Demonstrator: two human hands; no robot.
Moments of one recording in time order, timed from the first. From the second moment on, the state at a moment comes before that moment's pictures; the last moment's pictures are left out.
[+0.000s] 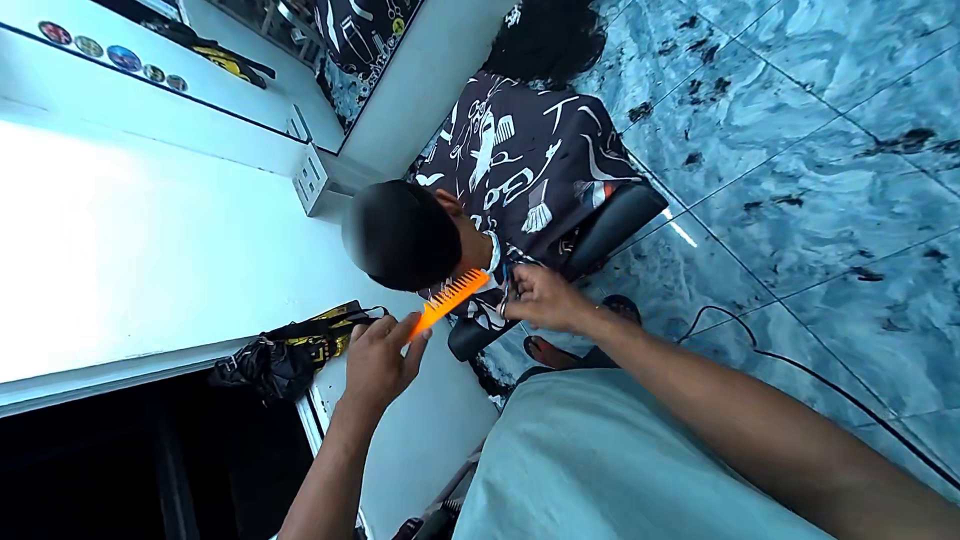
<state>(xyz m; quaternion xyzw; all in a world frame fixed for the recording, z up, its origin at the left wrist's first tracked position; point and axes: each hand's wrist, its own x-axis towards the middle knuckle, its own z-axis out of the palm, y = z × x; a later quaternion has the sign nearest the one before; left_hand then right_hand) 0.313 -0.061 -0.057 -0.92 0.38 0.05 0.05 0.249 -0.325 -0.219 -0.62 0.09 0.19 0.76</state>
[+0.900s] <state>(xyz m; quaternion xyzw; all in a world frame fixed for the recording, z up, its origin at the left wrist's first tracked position) 0.351 -0.141 -0.013 -0.98 0.17 -0.06 -0.08 0.267 -0.331 -0.204 -0.57 0.11 0.08 0.81</state>
